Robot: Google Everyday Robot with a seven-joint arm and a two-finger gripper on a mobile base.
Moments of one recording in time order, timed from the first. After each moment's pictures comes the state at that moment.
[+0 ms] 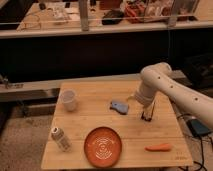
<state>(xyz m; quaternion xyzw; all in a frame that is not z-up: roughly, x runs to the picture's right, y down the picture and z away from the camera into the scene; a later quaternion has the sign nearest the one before) 0.194 0.127 0.758 -0.30 -0.18 -0.32 0.88</state>
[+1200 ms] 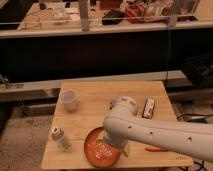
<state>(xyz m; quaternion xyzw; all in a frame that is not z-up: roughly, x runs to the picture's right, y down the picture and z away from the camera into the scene) 0.001 0.256 0.615 -0.26 -0.23 -0.51 0.79</state>
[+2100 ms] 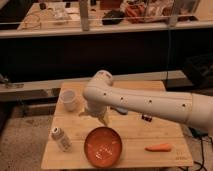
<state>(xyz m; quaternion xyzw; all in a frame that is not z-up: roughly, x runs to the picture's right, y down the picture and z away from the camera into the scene) -0.047 0.129 0.715 -0.21 -0.24 -0.51 0.80</state>
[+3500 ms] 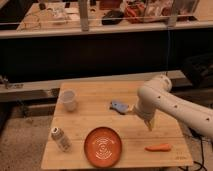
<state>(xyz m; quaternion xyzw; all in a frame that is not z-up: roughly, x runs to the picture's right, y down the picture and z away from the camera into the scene) 0.168 0.186 0.701 -0.28 -0.16 -0.42 0.85</state>
